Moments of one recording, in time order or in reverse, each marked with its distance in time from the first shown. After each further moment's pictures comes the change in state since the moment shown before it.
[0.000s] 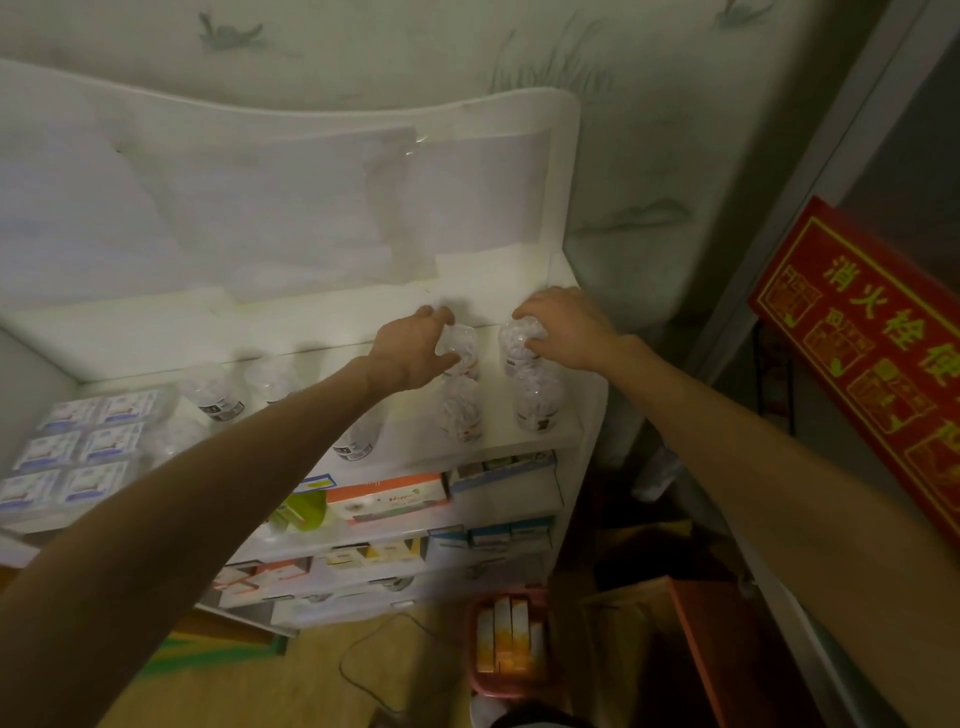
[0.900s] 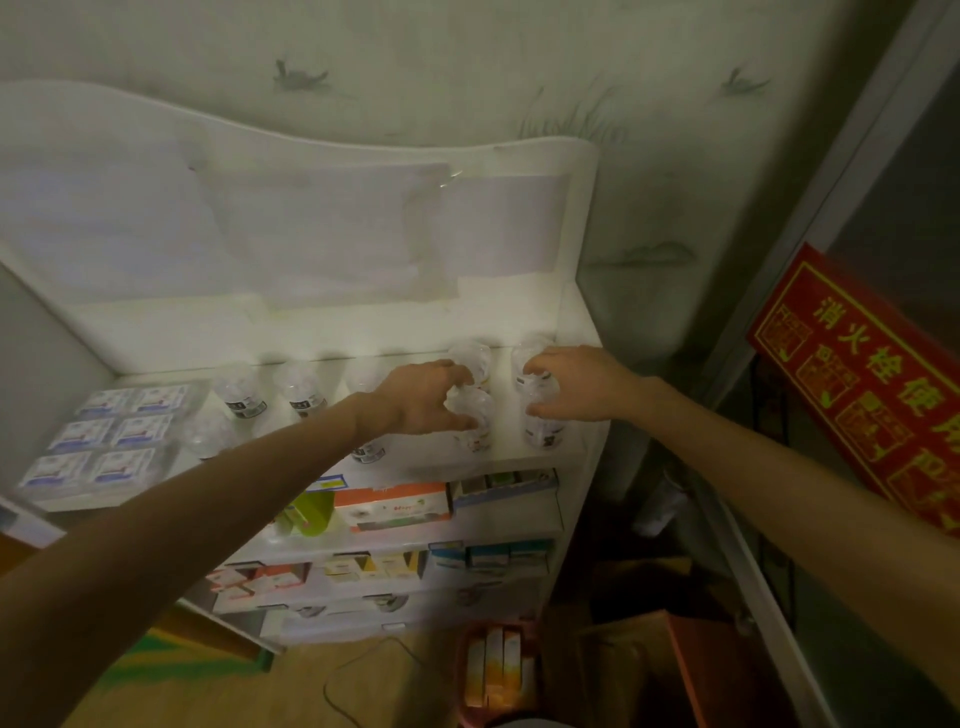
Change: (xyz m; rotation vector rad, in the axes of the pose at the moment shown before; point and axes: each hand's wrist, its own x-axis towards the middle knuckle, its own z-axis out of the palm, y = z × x) left_hand -0.051 0.002 -0.001 -0.013 -0.121 0.131; right_hand -0.046 -0.029 -0.019 -0.052 -0.180 -0.084
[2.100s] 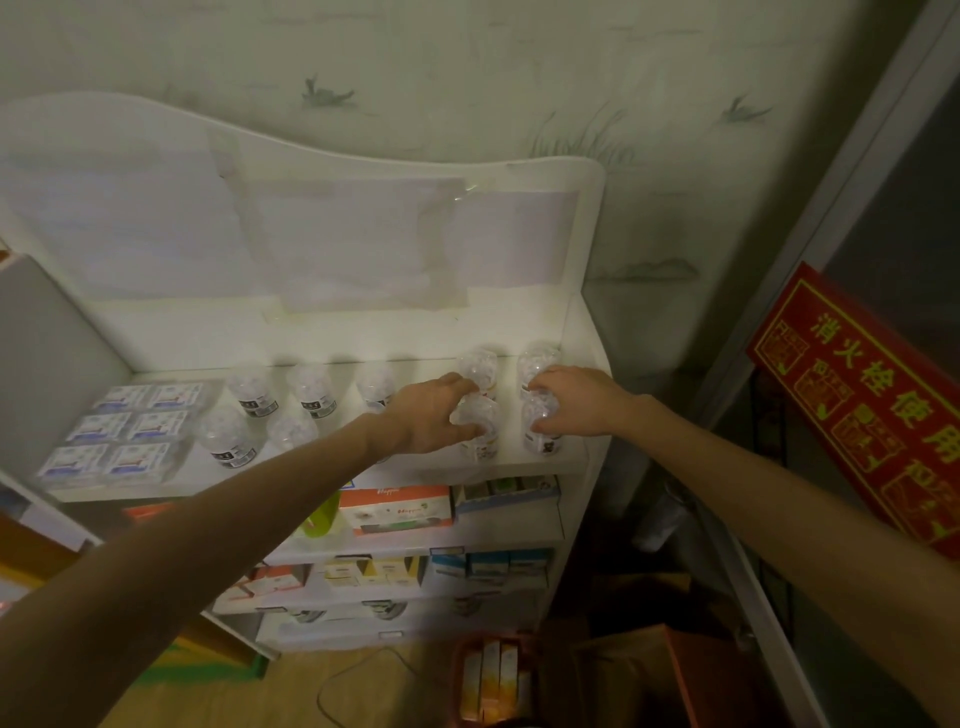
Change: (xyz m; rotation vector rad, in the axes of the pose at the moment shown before) left_hand -0.020 0.011 0.012 -0.034 0.085 -0.026; right_hand 0.000 -0.008 0.012 0.011 -0.091 0.073
